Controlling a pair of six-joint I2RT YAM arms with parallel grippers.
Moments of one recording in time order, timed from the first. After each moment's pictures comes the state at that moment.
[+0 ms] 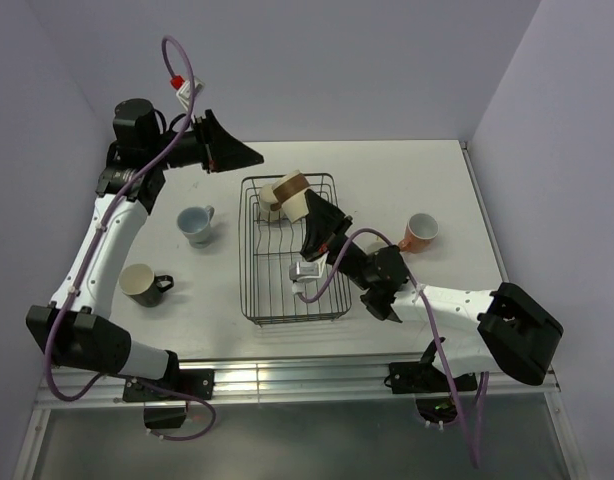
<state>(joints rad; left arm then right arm) -0.19 1.40 1.51 -0.21 1.05 -0.69 0.89 1.29 0.55 1.24 -0.04 -1.50</state>
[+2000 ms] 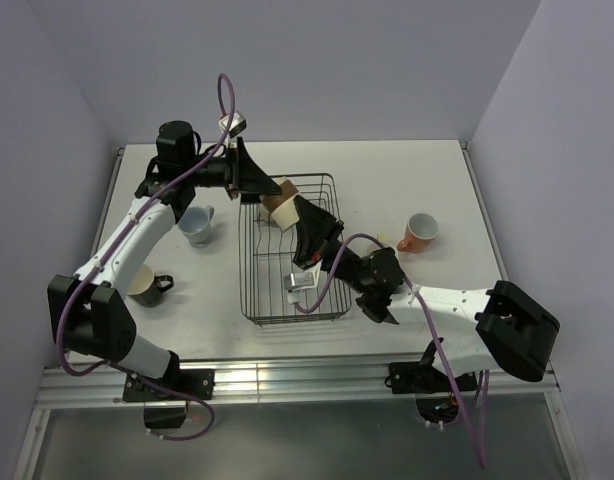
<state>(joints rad) -0.28 1.50 1.34 -0.04 1.27 -0.95 0.94 1.31 0.57 1.25 -0.08 -1.53</state>
